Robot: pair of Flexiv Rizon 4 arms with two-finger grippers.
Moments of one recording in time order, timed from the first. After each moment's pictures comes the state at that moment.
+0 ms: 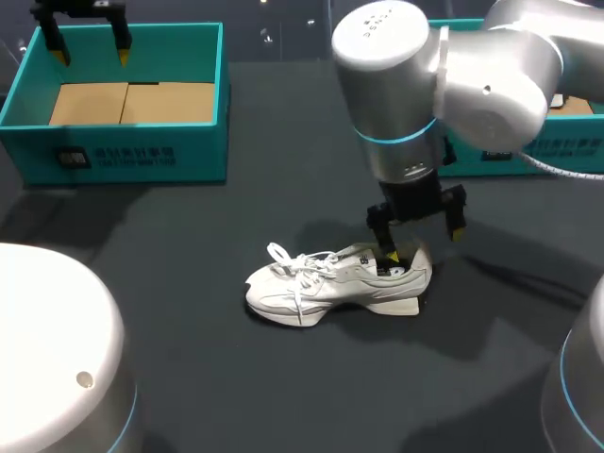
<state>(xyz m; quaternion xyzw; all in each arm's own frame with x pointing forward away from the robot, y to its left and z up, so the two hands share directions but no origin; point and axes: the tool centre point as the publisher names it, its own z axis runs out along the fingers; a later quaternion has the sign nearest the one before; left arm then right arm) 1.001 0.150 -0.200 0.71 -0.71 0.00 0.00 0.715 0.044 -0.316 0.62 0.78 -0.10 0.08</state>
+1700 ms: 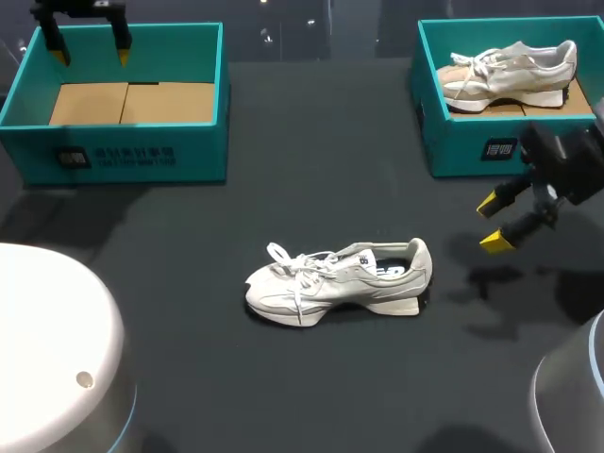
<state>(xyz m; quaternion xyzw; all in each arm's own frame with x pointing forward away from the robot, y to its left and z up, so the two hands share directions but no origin) 1.001 0.150 -0.200 0.71 -0.71 0.00 0.00 0.704 -0.041 -0.270 0.16 0.92 0.35 -0.11</state>
